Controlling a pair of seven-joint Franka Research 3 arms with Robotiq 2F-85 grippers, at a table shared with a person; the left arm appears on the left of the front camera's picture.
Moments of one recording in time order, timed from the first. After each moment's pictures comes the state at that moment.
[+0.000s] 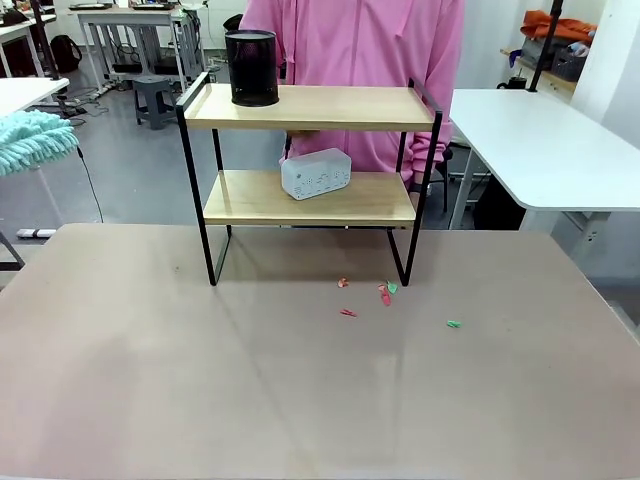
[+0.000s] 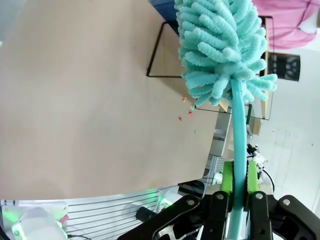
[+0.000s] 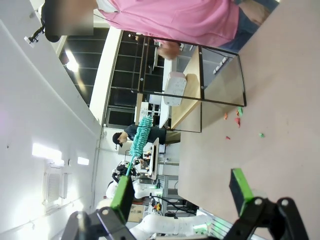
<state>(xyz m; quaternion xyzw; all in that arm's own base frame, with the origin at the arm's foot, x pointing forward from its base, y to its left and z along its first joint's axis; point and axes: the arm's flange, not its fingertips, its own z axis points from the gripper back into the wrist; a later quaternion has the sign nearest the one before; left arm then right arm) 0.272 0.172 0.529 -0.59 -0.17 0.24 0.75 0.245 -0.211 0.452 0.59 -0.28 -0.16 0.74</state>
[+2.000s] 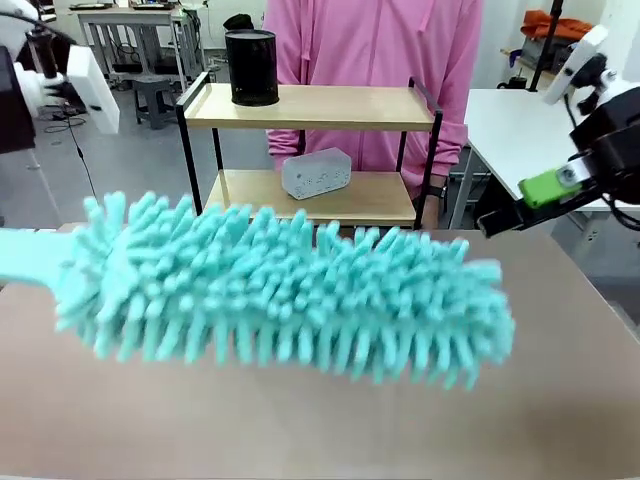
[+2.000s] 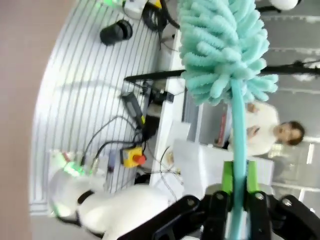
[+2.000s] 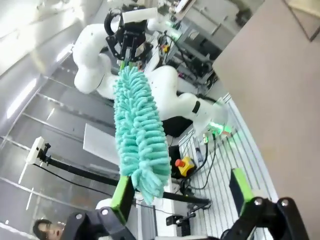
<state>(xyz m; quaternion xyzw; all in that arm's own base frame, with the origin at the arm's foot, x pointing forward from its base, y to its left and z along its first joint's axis) 0.246 -0.125 0.596 -0.51 0.27 -0.41 0.70 0.266 0.102 0.548 0.59 -0.10 0.34 0.73</state>
